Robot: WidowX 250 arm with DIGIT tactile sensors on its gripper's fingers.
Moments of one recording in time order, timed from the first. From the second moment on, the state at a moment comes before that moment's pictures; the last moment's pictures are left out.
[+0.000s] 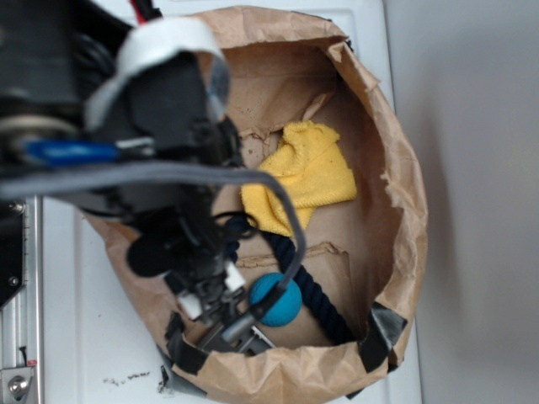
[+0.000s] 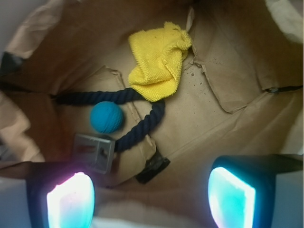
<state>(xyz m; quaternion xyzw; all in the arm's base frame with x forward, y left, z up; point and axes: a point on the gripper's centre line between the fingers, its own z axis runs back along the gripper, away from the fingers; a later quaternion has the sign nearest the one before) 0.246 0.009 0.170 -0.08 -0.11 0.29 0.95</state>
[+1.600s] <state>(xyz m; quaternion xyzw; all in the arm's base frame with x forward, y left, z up) 0.292 -0.062 0.106 -0.09 -0.10 0.30 0.95</state>
